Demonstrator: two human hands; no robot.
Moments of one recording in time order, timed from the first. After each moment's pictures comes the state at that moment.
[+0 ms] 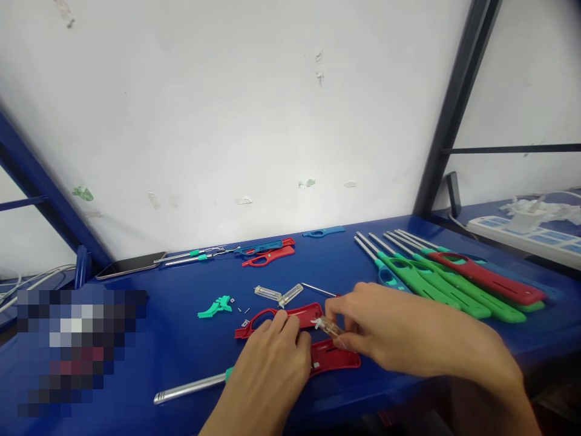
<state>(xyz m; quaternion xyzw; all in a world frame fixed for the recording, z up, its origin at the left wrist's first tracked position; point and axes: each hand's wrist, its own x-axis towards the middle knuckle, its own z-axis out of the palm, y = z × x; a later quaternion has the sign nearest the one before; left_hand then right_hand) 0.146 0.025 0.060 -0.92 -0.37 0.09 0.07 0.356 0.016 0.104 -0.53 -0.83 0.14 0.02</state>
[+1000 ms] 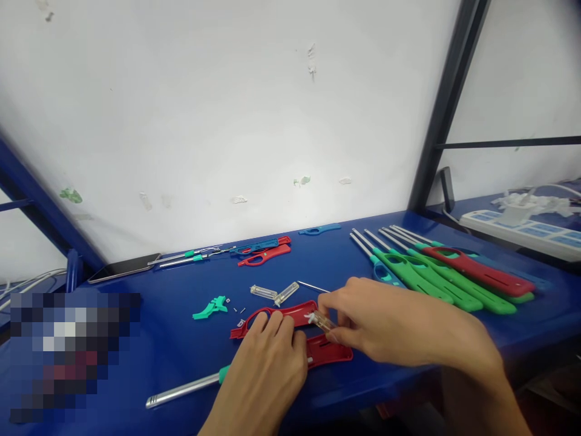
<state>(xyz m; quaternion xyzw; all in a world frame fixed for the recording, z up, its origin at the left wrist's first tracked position) 0.143 0.021 0.048 -0.92 -0.33 0.06 0.21 0.355 0.017 0.105 -0.53 -0.84 0.14 0.02</state>
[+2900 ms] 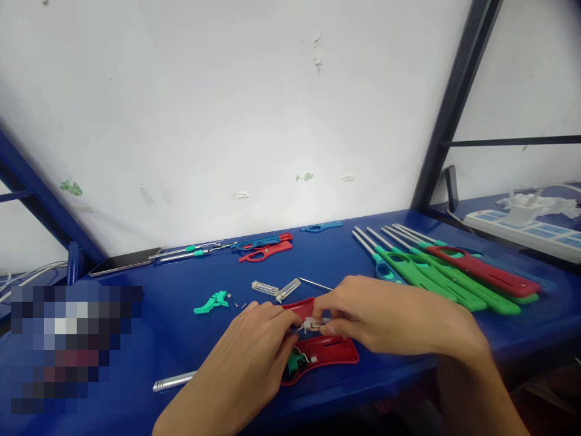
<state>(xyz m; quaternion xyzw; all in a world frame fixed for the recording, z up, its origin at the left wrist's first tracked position) 0.116 0.037 0.056 -0.91 -0.39 -0.10 -0.12 0.356 0.028 0.101 -0.47 -0.87 0.15 0.03</state>
